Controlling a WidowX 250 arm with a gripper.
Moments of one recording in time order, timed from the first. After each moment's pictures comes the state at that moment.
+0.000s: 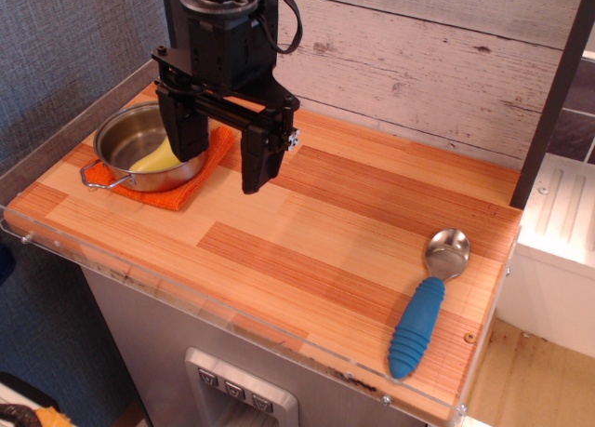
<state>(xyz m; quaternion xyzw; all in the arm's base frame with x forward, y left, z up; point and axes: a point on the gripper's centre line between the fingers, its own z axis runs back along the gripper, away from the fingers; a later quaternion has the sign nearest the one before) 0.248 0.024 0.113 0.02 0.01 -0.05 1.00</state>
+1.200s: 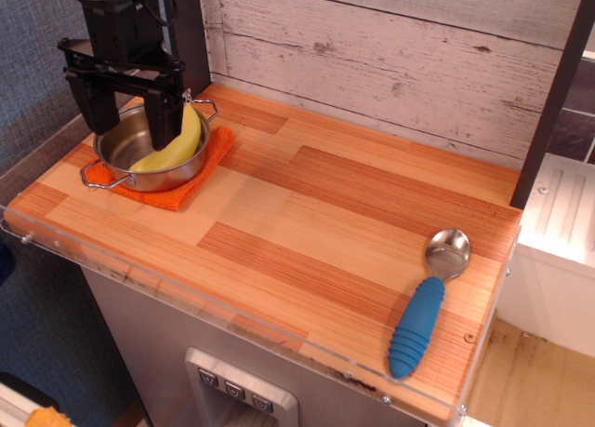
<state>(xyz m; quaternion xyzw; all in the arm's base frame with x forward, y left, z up) 0.273 0.136 0.085 0.01 0.01 0.05 1.00</state>
